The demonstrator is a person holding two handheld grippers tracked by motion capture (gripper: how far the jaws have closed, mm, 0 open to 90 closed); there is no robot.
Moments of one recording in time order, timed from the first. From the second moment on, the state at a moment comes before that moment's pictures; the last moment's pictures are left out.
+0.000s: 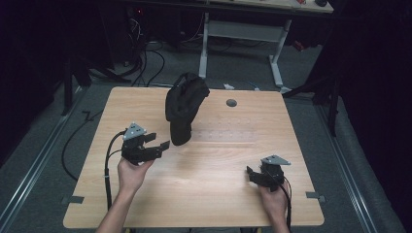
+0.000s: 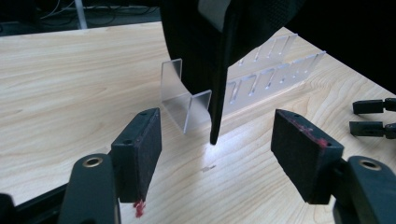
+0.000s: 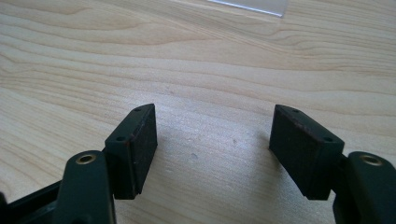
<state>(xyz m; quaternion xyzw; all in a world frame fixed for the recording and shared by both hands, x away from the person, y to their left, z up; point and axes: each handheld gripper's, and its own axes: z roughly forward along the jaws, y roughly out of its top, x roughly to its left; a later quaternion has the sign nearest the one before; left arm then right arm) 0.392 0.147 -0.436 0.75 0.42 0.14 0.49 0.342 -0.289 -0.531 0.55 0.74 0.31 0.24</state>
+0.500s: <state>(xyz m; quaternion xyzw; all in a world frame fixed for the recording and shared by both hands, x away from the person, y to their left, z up) 0.373 0.163 -0.444 0.75 0.43 0.14 0.48 0.342 -0.289 -0.531 0.55 0.74 0.31 0.24</state>
